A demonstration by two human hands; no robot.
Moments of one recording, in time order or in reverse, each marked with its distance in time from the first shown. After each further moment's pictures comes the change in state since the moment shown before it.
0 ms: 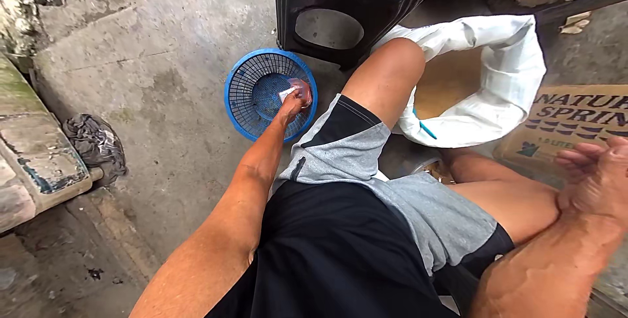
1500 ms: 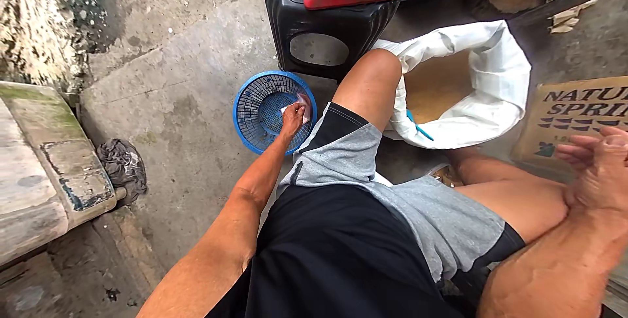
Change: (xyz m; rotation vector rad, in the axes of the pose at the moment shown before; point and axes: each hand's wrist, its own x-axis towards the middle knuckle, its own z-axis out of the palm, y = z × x) left_hand -0.048 0.029 0.007 0.563 0.202 0.393; right_hand -0.006 0.010 -0.006 0.007 0.009 -0.024
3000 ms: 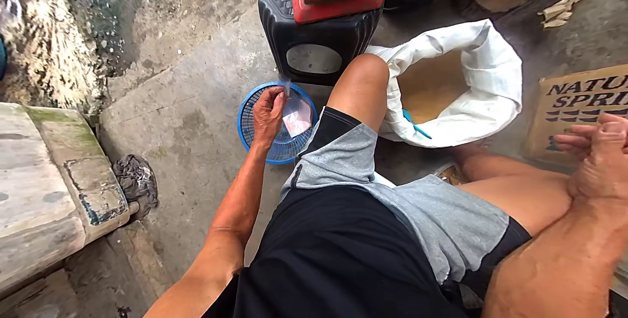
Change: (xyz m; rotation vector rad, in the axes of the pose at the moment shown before) left_hand -0.061 0.124 -0.091 -0.244 0.229 0.481; right_hand 0.005 0.014 -0.008 0.009 -0.001 -0.072
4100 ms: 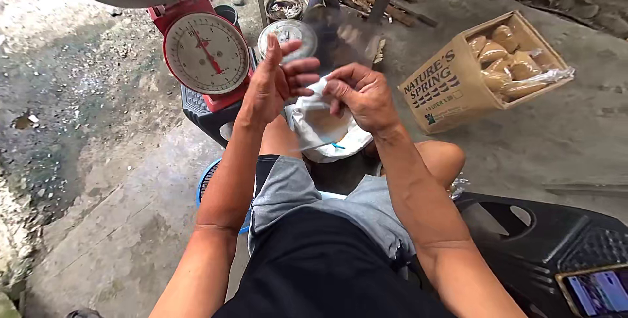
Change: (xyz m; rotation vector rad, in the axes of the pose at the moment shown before) left_hand 0.062 0.263 0.168 -0.545 -0.960 0.059; right_hand -0.038 -0.221 0.097 0.529 -0.310 -0.477
